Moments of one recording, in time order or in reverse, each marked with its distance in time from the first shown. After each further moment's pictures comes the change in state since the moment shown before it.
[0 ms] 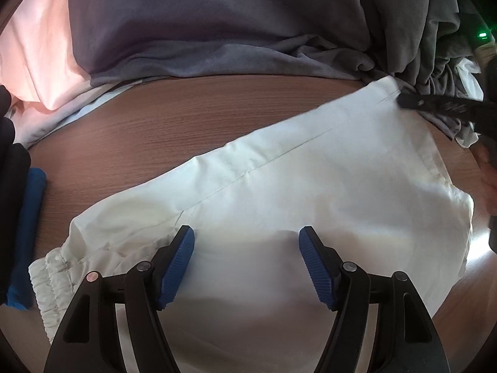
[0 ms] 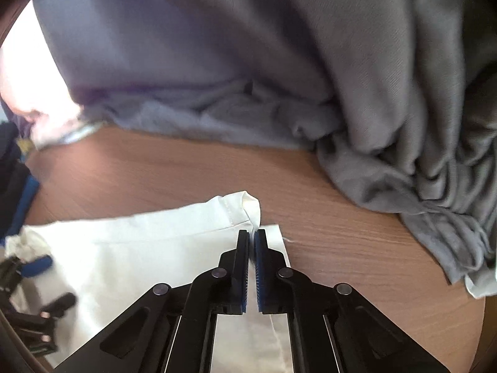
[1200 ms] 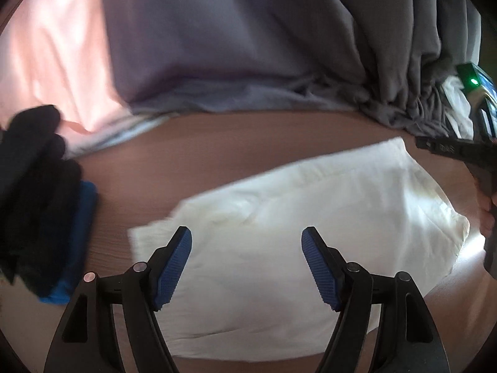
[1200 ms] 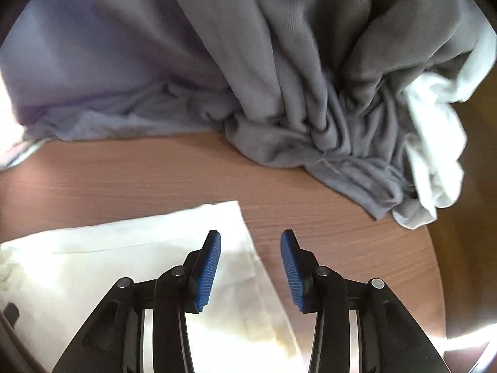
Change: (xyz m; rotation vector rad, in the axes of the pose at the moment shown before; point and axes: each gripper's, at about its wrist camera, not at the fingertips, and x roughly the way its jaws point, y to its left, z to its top) left arm -0.079 0.026 -0.014 0.009 -0.138 0.074; right arm -0.048 -0.011 -0.029 0.164 0.039 -0.323
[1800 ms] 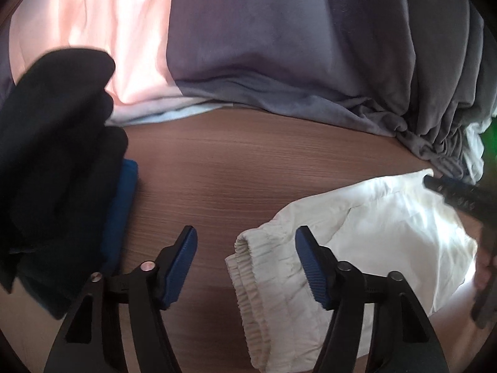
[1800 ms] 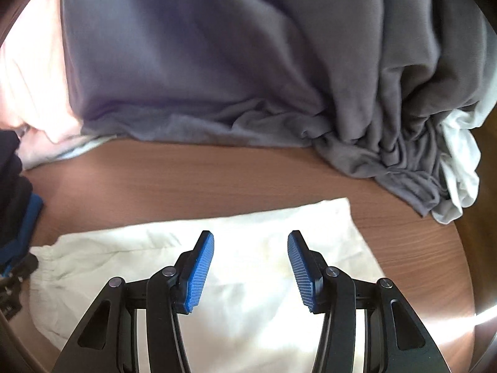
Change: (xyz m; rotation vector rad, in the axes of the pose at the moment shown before) left arm 0.024 0.108 -0.009 -0.156 -0.001 -0.064; right arm -0.037 0.104 -0.015 -0.042 -0.073 0.107
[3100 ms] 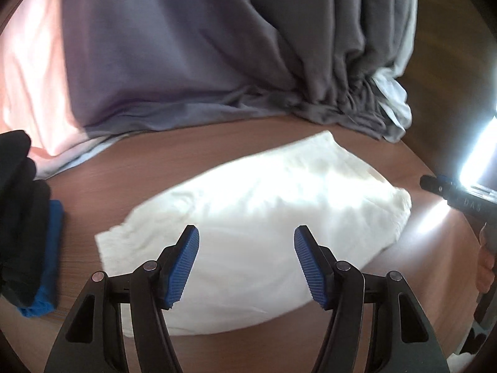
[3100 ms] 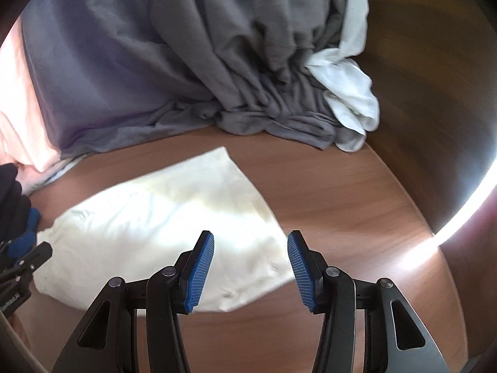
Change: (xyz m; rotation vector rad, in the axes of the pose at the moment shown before) left arm -0.055 -0.146 -0.039 0.287 -0.028 -0.171; right arm -0.102 -0.123 -0.098 0.240 -0.025 -0.079
